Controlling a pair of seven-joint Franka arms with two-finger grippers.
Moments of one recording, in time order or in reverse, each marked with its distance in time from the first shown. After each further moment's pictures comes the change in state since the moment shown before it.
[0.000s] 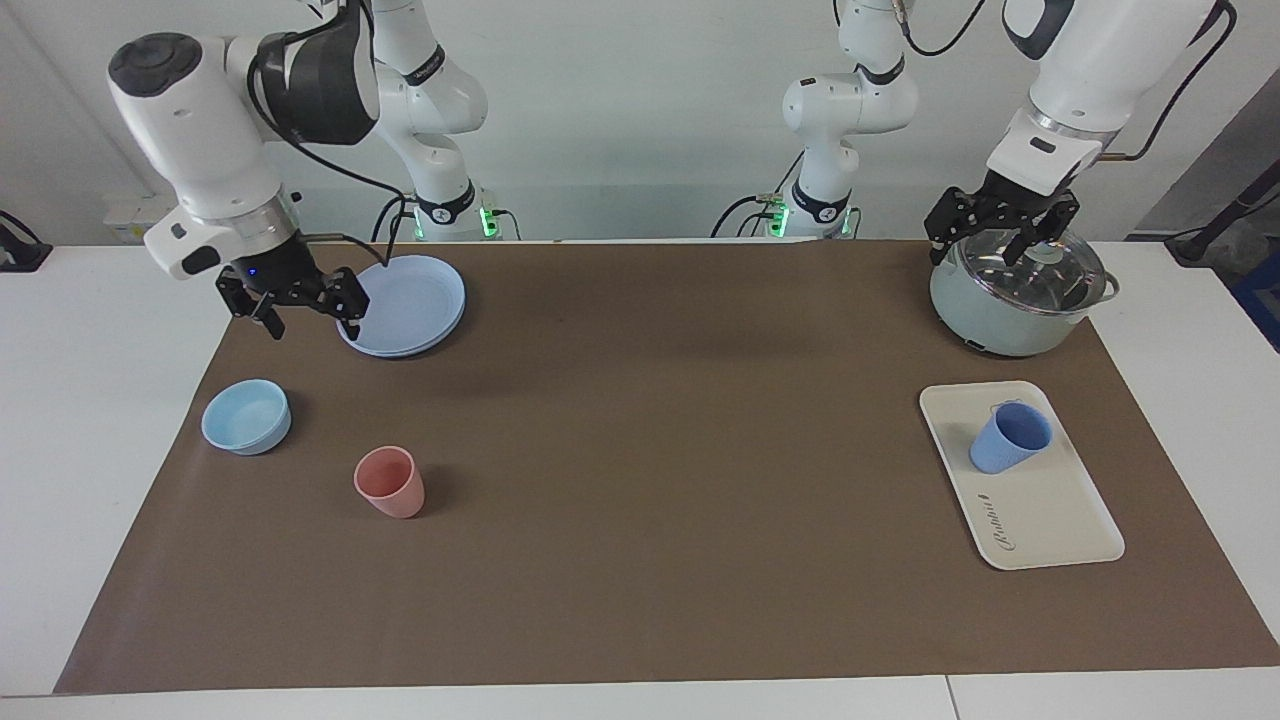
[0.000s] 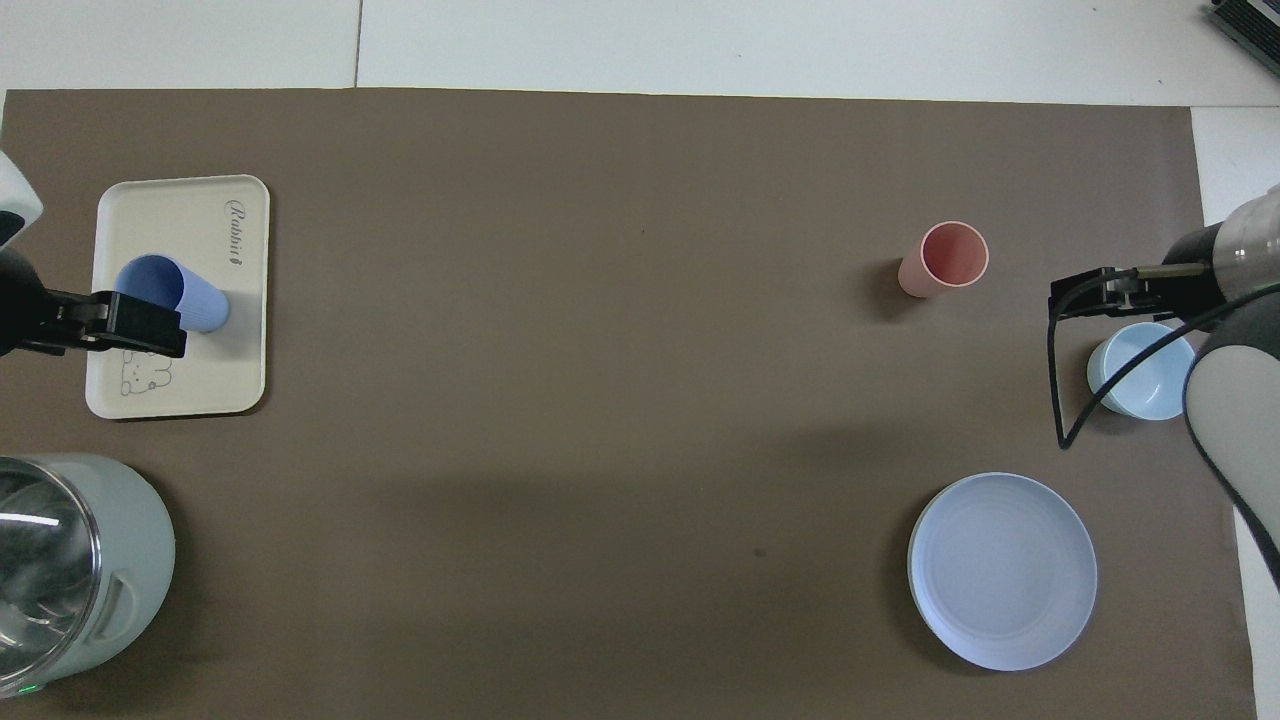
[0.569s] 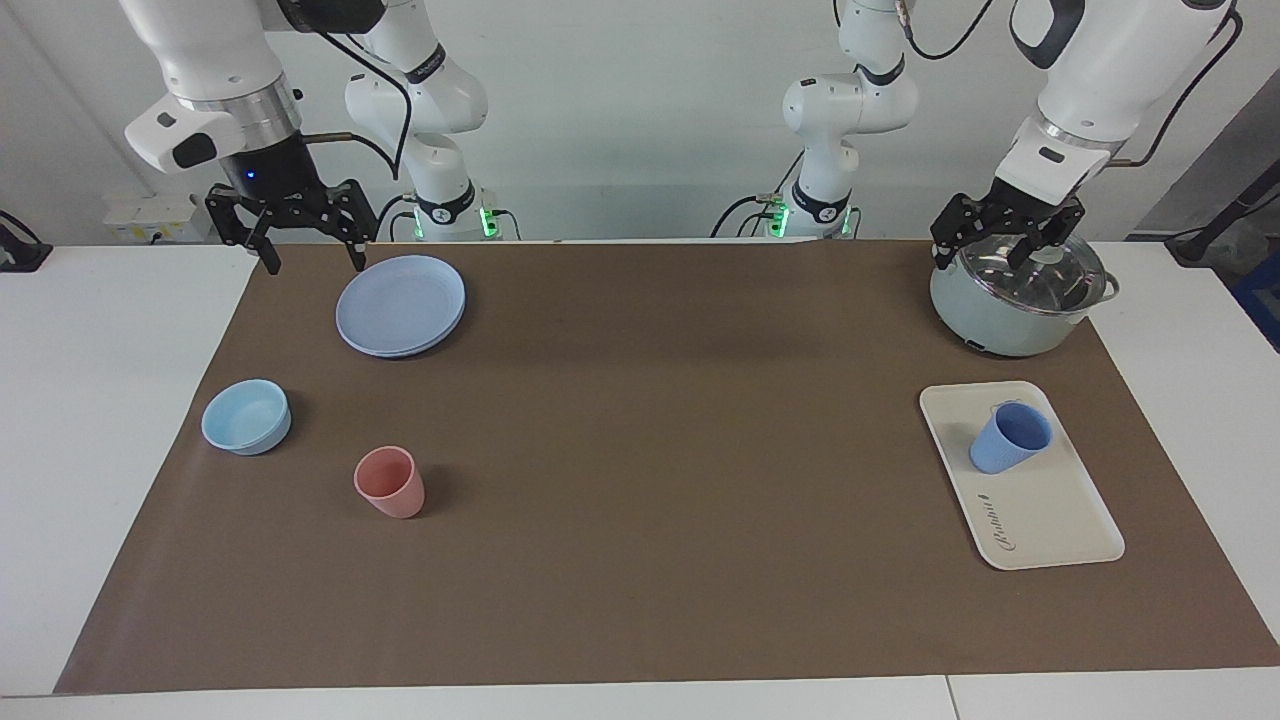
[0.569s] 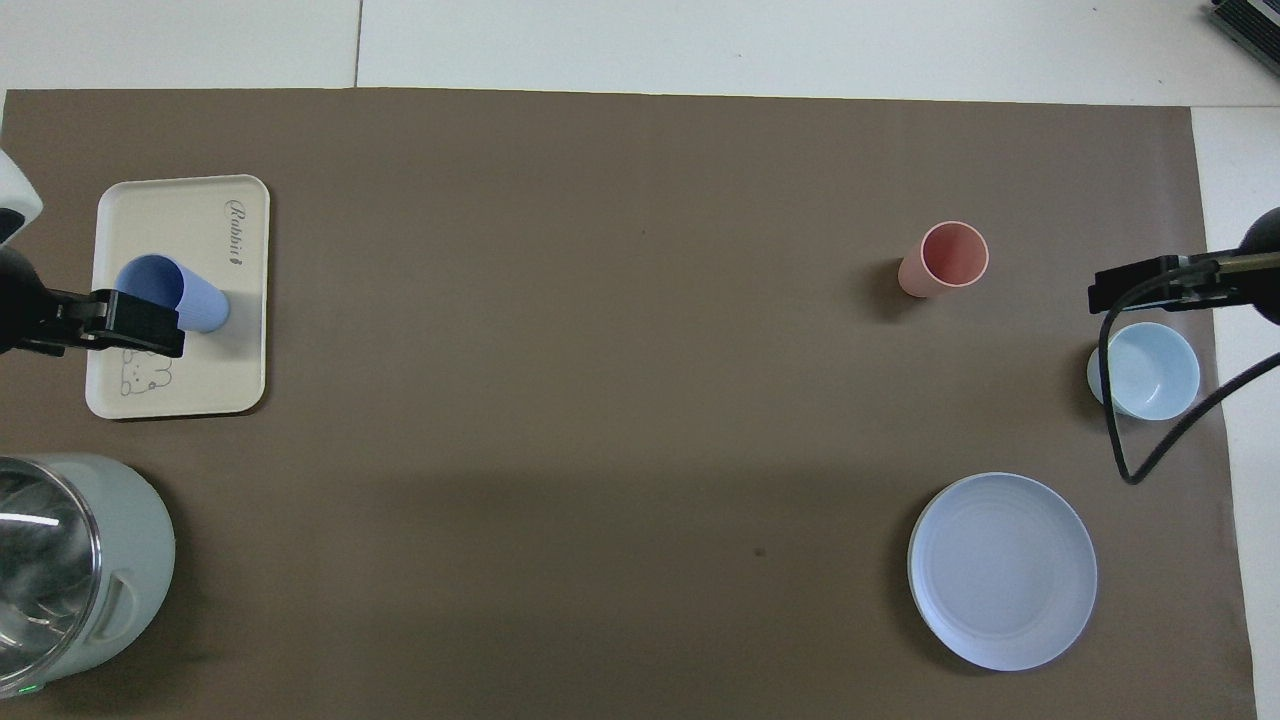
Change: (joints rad) left arm 0.008 0.006 0.001 -0.001 0.000 0.000 -0.001; right arm 0.008 -0.012 0.036 0.181 0.000 -0.175 -0.006
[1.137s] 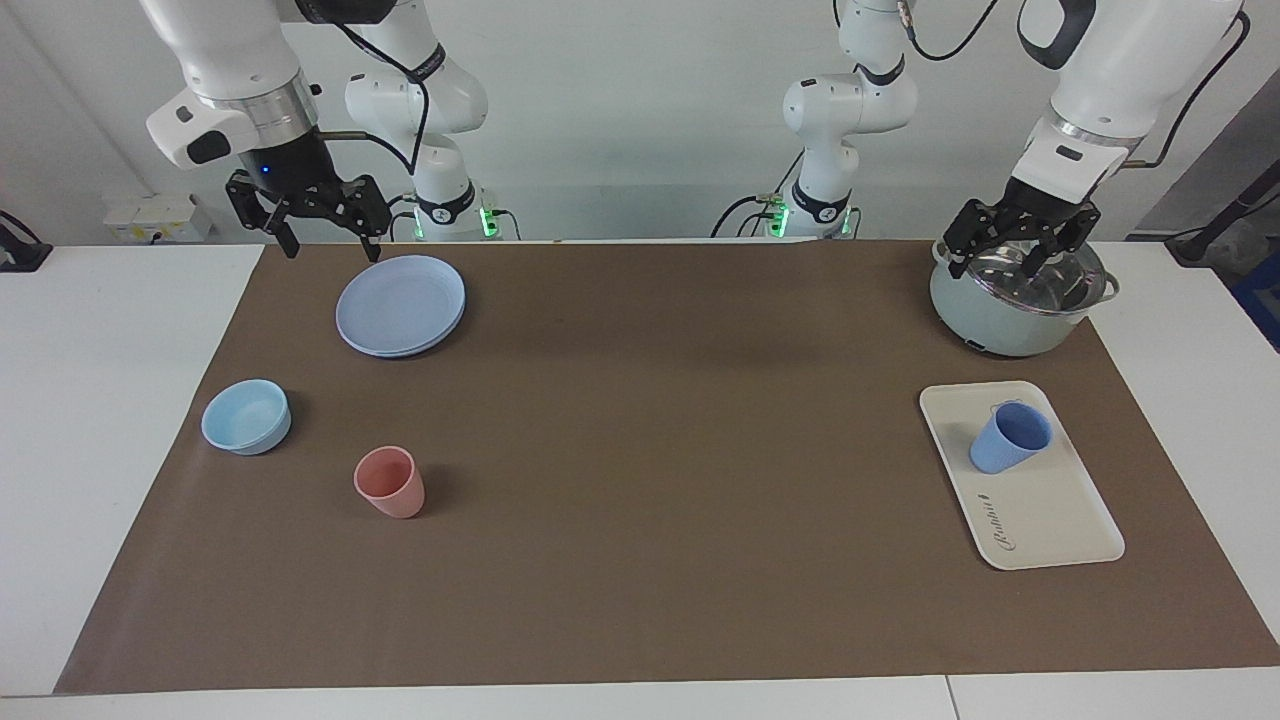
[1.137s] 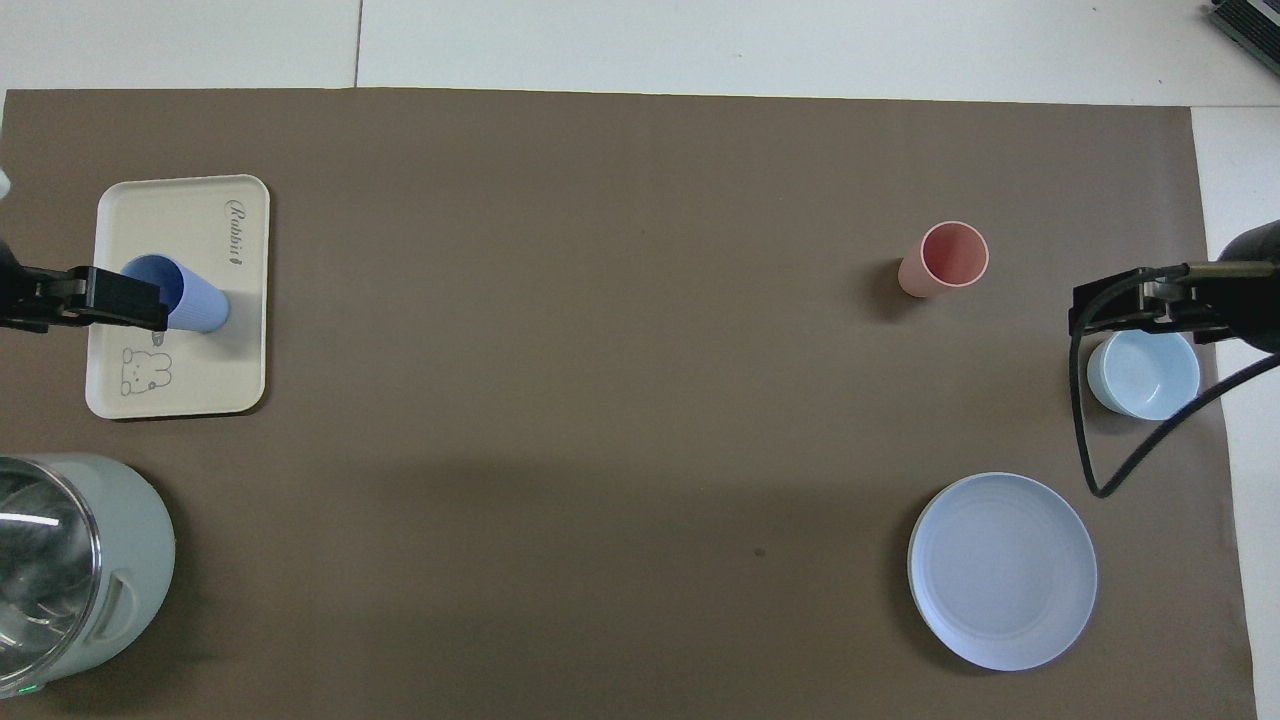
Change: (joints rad) left arm 0.017 0.003 -0.003 -0.001 0.000 0.068 -0.001; right arm 0.000 0.000 0.017 0.009 0.000 -0.067 0.137
